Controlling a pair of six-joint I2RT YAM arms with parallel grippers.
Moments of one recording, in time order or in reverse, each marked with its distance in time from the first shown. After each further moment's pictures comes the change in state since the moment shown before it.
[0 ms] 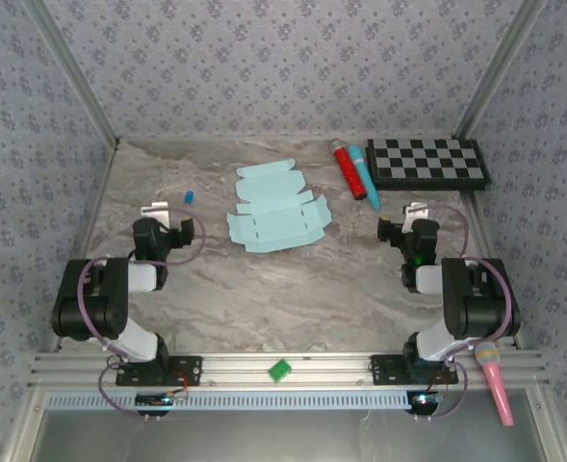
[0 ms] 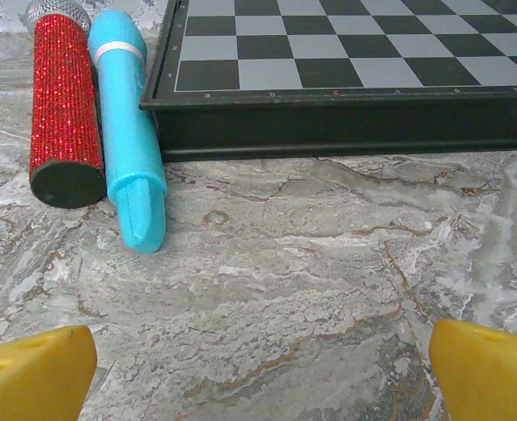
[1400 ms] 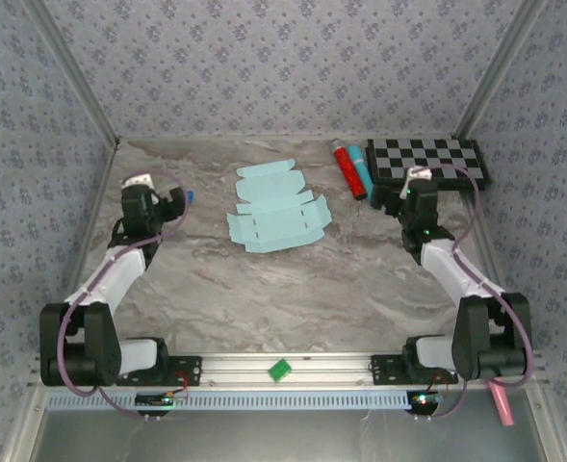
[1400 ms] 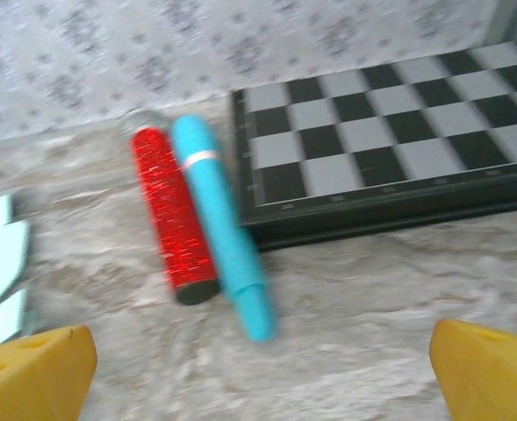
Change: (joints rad) left arm -0.067 -0.262 0.346 -0.678 -0.039 -0.282; right arm 0.139 -0.209 0.421 -0.718 0.021 0.224
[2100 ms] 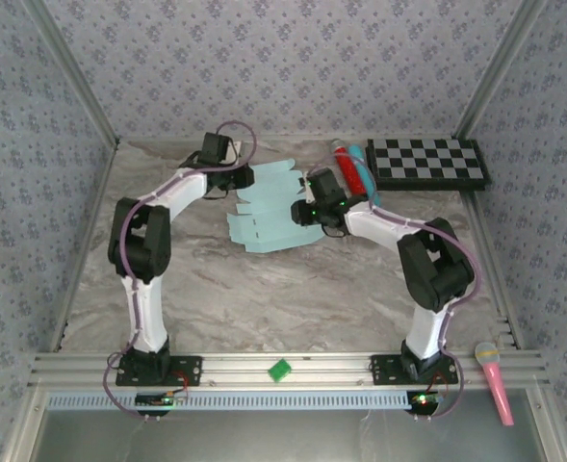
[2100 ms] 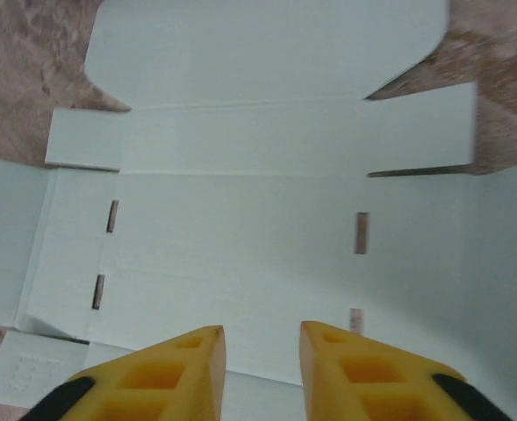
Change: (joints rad) left arm -0.262 0.802 0.869 -0.407 0.375 -0.036; right arm 0.442 0.513 0.437 -0.271 -0.180 0.130
